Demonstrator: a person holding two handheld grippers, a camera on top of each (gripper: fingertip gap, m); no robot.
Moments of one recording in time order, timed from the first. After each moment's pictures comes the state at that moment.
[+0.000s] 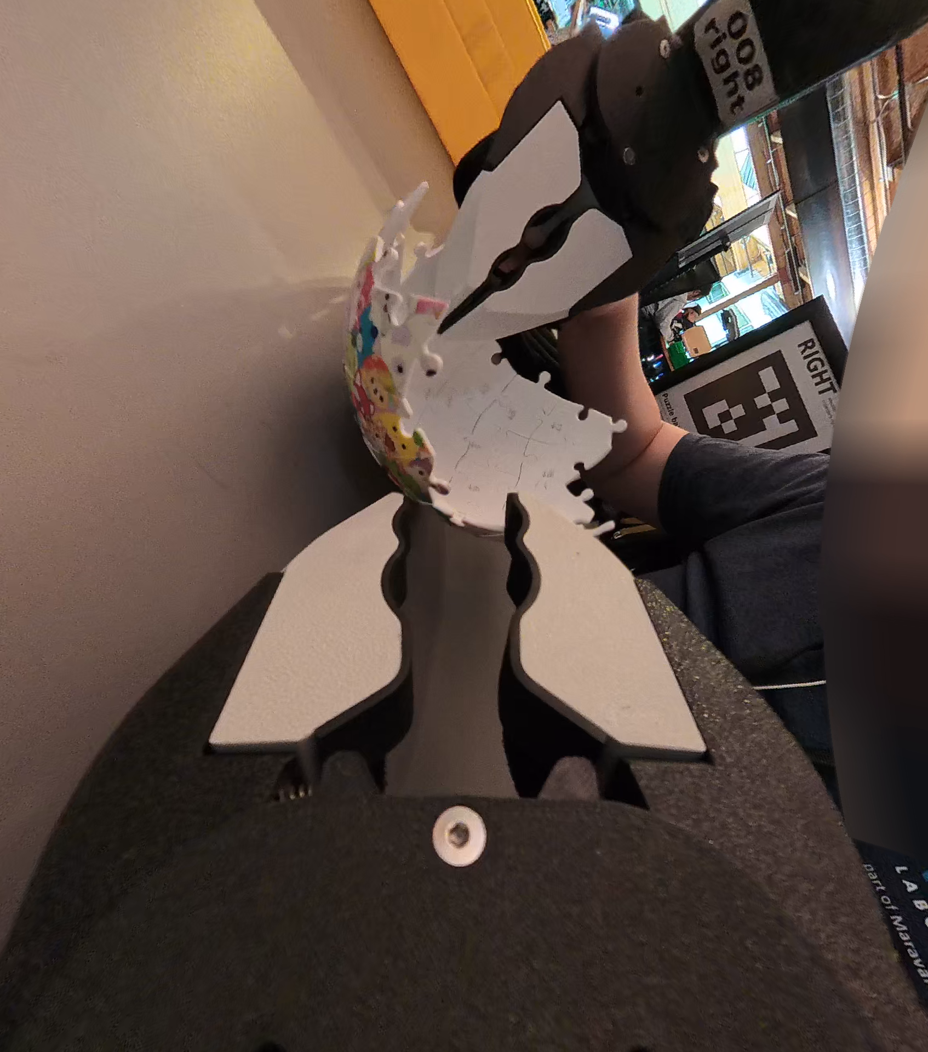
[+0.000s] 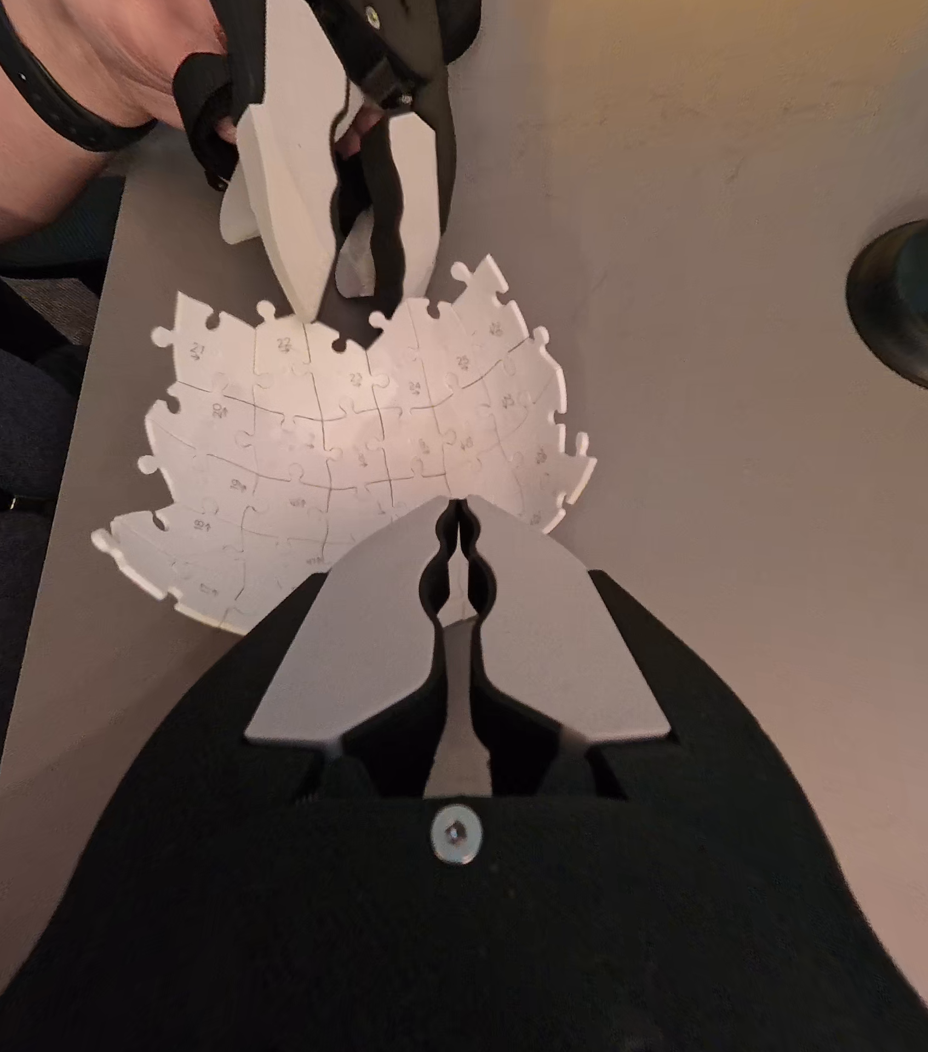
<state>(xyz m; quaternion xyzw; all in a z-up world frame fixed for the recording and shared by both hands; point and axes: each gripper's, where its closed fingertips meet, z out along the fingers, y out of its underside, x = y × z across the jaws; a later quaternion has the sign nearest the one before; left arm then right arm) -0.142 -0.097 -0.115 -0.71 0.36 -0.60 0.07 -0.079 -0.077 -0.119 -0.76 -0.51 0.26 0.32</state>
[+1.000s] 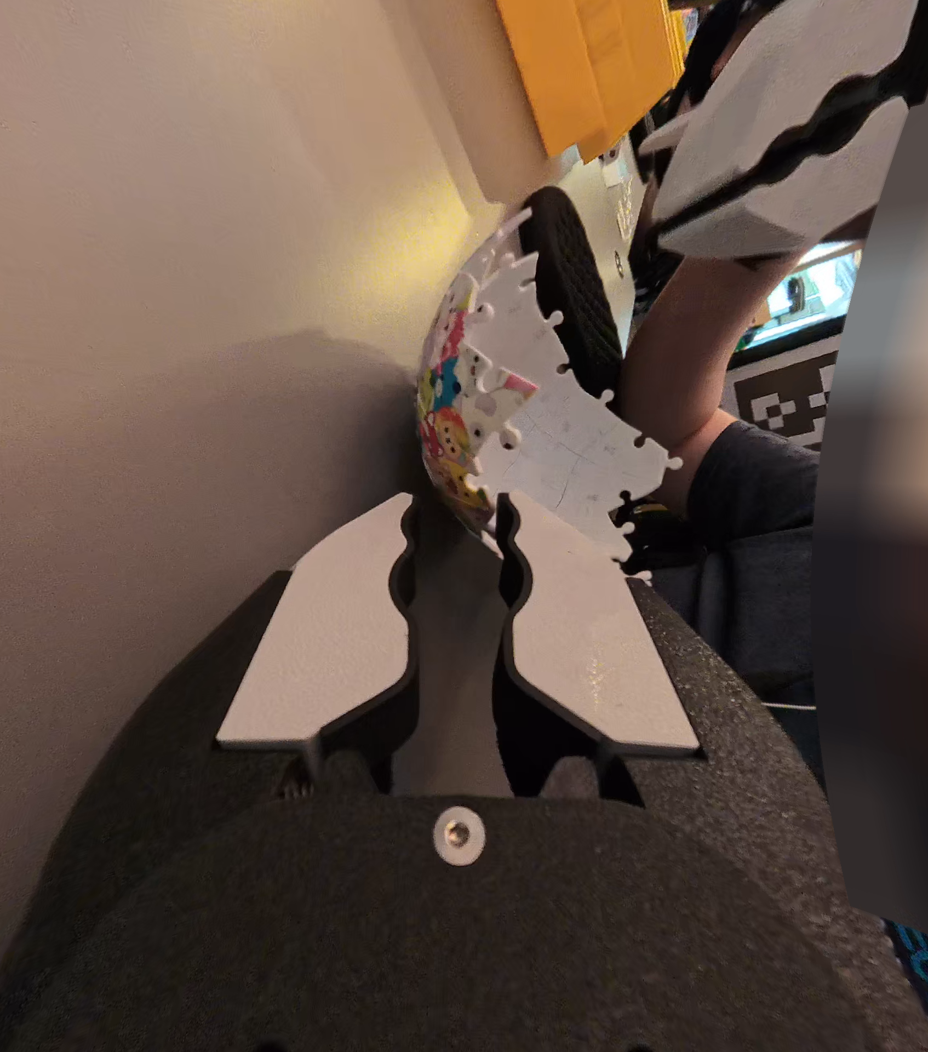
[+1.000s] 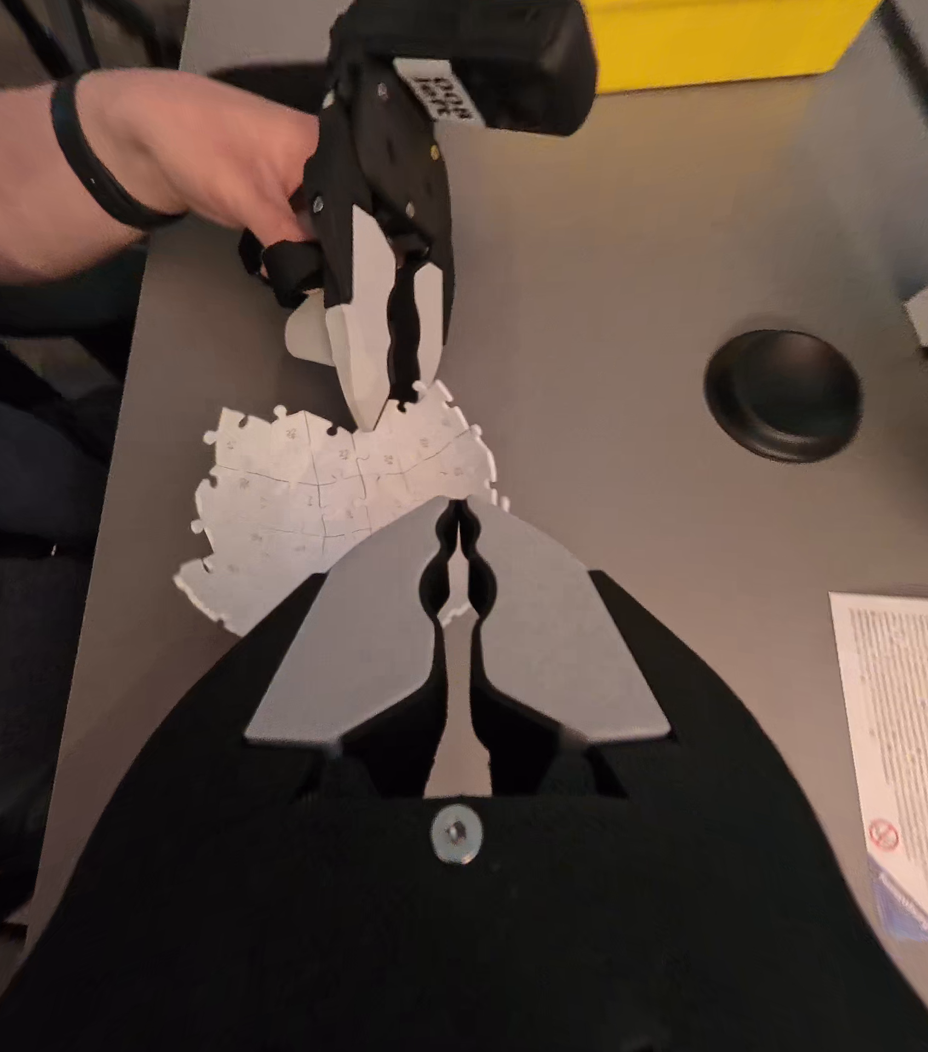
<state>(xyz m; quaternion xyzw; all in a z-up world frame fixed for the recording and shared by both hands) -0.137 -0.078 -0.125 -0.75 0.36 -0.55 0.02 -0.072 -0.061 -0.059 -0.75 -0.50 0.24 0.36</state>
